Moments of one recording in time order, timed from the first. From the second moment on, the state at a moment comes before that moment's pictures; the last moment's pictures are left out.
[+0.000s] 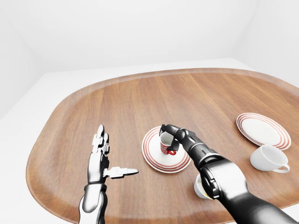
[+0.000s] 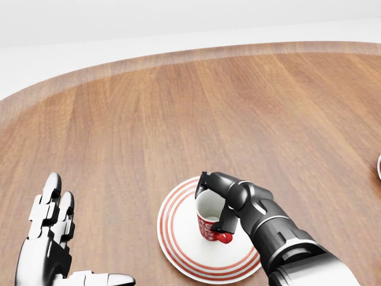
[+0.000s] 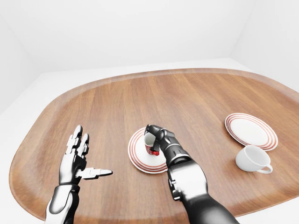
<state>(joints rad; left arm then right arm) 0.29 -0.01 0.03 -0.27 -0.02 -0.09 -0.05 -0.94 -0.04 -0.02 1.39 -0.94 0.00 0.25</state>
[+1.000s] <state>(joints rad) 0.28 -0.01 0.05 -0.26 -0.03 -0.09 -0.06 -0.91 -0.03 -0.07 1.40 -0.98 0.02 0.16</state>
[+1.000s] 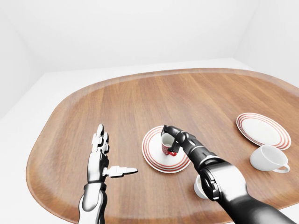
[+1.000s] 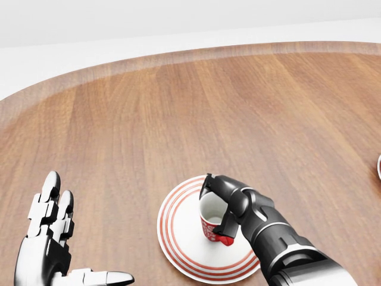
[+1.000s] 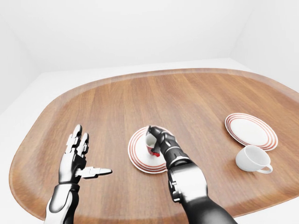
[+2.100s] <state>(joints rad) 0.28 -0.01 0.05 -0.26 -0.04 -0.09 -0.06 -0.90 -0.04 -0.10 1.40 -0.96 0.07 0.12</state>
